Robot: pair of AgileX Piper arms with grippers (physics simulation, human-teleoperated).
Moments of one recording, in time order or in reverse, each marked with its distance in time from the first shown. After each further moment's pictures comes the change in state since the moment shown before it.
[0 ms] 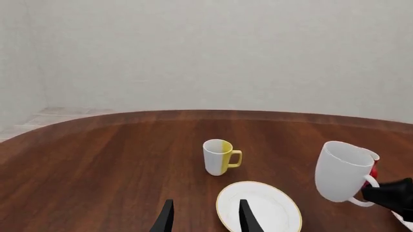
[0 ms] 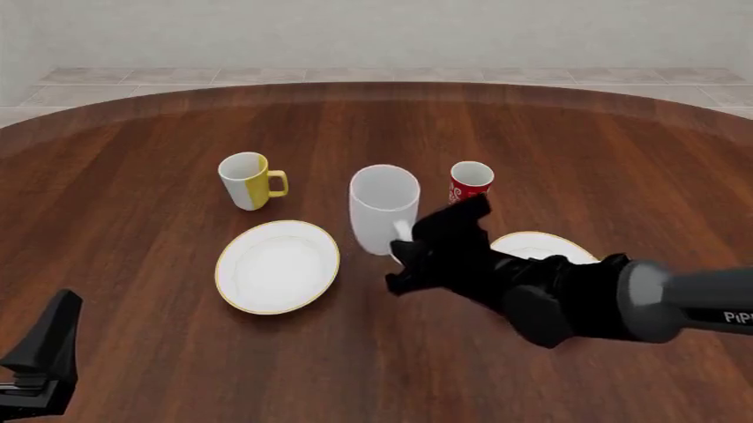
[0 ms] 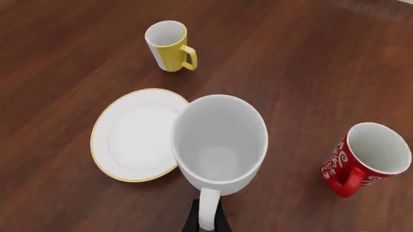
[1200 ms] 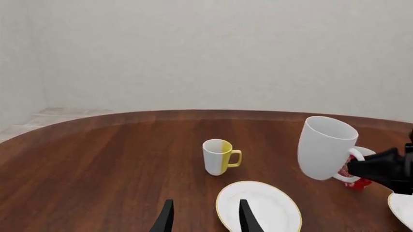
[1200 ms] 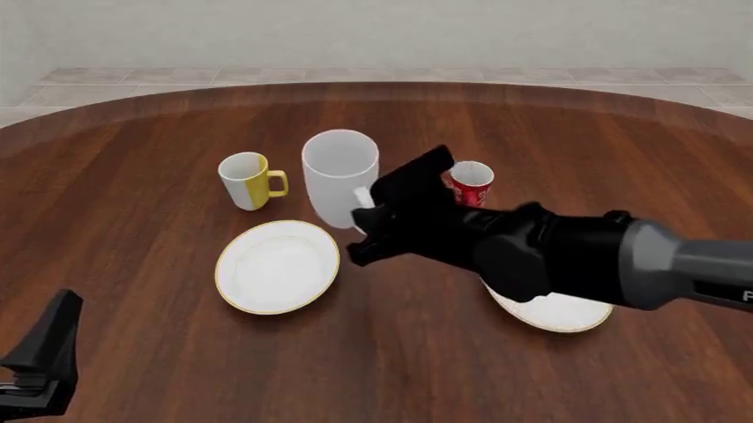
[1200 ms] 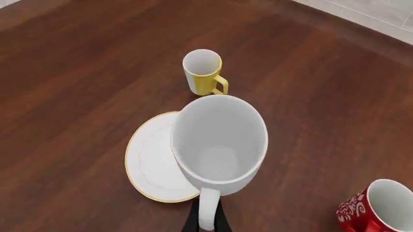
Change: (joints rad) left arm -0.003 0.000 -0.001 0.001 0.003; right arm 0.086 -0.039 -0.229 0.257 -0.054
